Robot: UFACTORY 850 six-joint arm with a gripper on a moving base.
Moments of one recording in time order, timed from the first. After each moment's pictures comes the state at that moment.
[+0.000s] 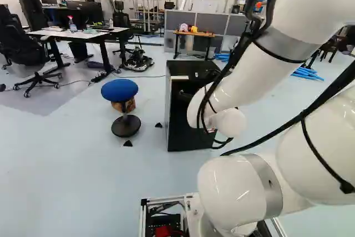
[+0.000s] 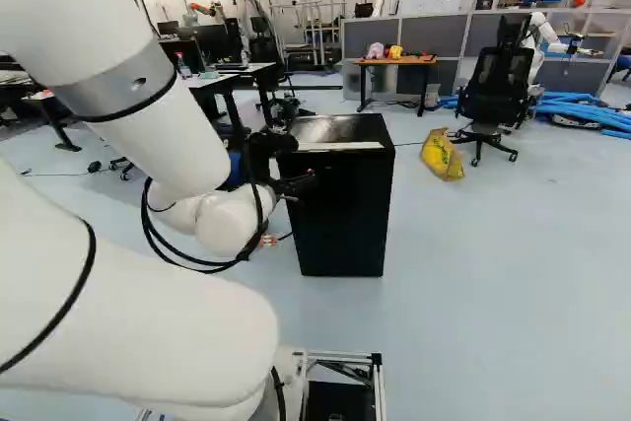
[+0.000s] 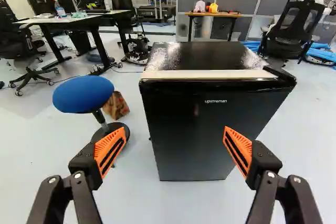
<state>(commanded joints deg) 0.0 16.0 -5.0 0.0 50.0 0.0</state>
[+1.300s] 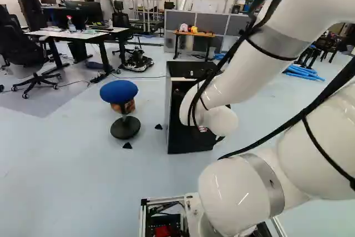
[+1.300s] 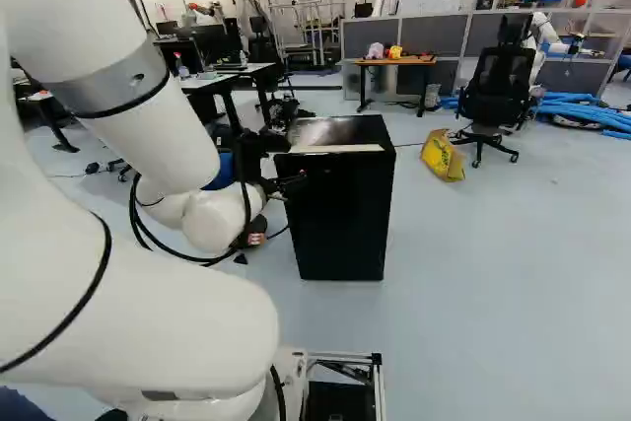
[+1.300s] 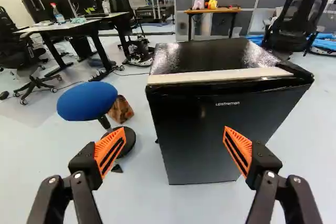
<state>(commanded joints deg) 8.4 14.9 -6.0 11.3 50.0 0.0</state>
